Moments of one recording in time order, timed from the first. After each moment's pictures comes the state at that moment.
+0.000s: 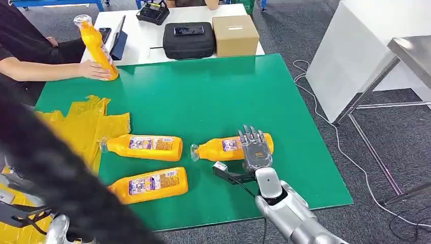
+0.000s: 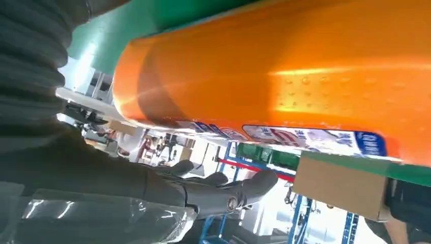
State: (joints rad) left arm -0.11 -0.20 0.06 -1.50 0.41 0.55 -0.56; right arm -0.36 -0.09 0.57 -0.98 1.37 -0.30 0.39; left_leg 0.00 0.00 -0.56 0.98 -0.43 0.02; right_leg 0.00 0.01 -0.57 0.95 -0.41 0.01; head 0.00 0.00
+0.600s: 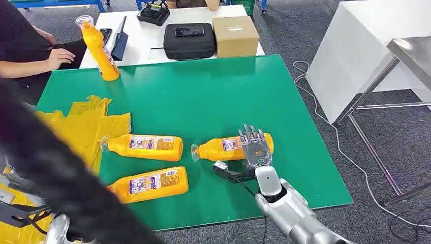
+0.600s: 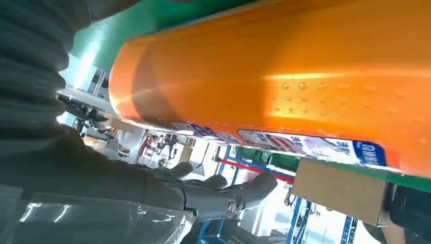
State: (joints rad) left arm -0.11 -0.20 0.06 -1.50 0.42 0.55 -0.56; right arm -0.38 -0.09 0.57 -0.94 1.38 -0.26 0.39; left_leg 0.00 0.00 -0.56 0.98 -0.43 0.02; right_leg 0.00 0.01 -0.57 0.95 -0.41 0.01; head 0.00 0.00
